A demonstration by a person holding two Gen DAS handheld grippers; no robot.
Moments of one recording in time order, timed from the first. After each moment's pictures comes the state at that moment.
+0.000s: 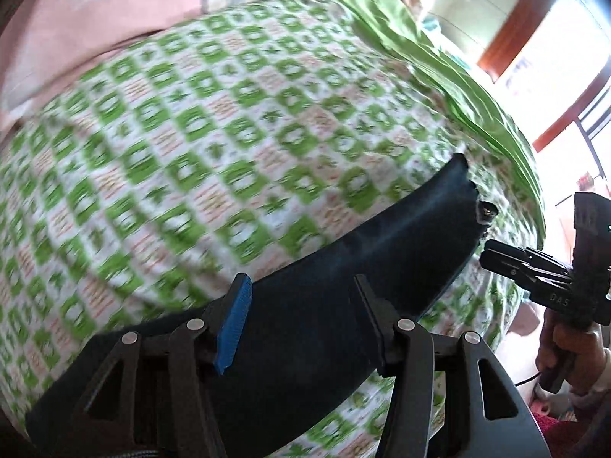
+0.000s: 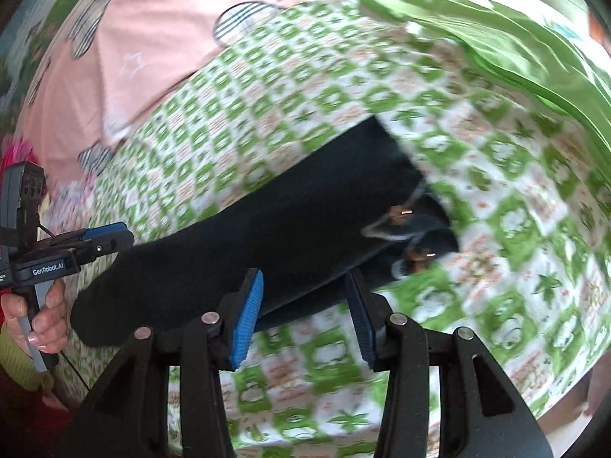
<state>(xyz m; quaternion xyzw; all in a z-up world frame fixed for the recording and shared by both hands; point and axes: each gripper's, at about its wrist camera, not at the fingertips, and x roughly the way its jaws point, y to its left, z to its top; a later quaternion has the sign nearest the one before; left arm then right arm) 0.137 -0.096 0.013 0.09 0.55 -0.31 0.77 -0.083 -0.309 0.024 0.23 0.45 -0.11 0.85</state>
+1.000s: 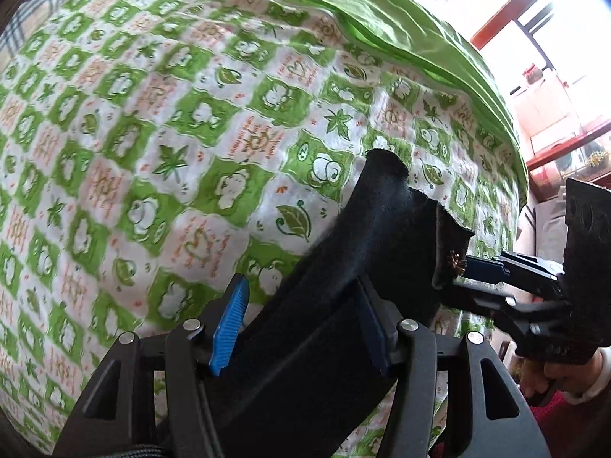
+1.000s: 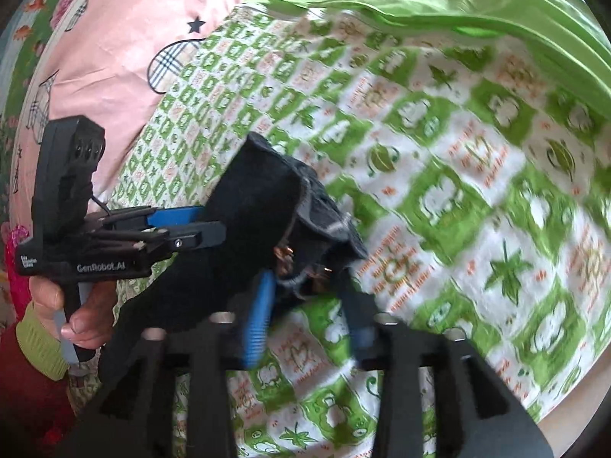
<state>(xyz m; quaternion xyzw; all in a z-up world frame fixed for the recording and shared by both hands) 0.159 -0.290 -0.046 0.21 0.59 -0.45 0.64 -0.109 -0.367 0.001 0.35 0.42 -0.15 0.82</state>
